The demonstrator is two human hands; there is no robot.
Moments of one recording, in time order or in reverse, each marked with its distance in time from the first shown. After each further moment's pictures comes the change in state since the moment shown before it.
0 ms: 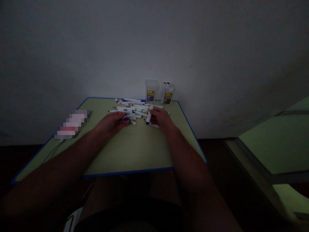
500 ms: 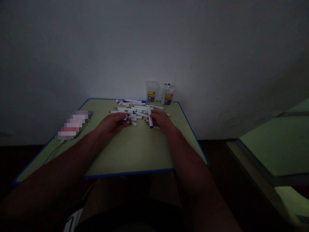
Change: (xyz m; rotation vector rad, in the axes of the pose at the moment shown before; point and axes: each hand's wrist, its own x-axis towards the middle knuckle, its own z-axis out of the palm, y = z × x) left_hand -0.004 0.002 0.002 0.049 -0.014 0.046; right_hand -0.005 -0.004 0.006 -0.073 -0.005 0.053
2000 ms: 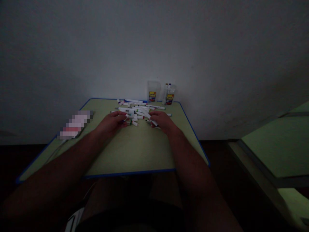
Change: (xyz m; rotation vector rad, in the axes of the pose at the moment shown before) left_hand 0.002 0.003 -0.002 0.091 0.100 0.021; right_hand -0.001 0.000 -0.002 -0.127 -0.082 -0.049
